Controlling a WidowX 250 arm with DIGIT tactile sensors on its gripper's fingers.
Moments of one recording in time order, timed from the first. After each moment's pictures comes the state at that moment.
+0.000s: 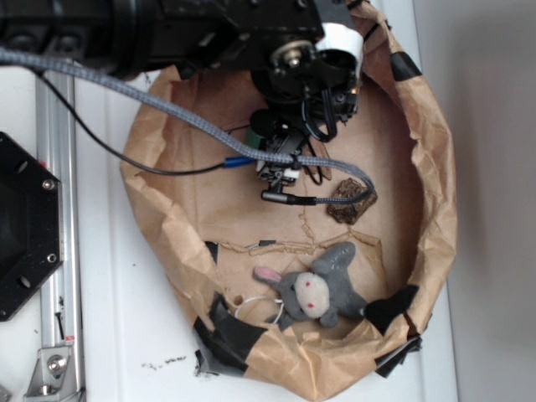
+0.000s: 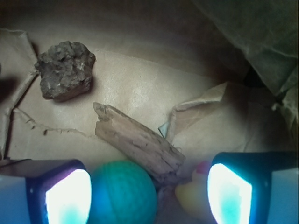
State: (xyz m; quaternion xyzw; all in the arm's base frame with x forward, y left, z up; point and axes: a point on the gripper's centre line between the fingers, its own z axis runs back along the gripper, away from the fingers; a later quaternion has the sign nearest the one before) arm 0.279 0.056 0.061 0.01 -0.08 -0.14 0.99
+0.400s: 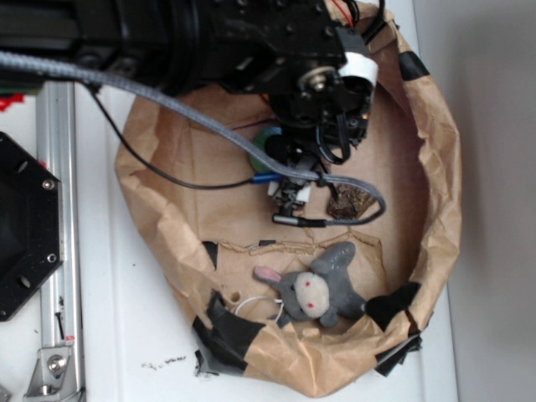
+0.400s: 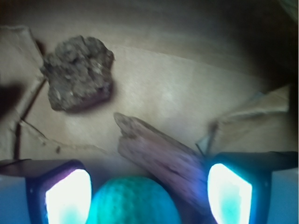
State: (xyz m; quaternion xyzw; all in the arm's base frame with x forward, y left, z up) arm 0.285 0.035 0.043 -0.03 -0.06 -0.13 0.99
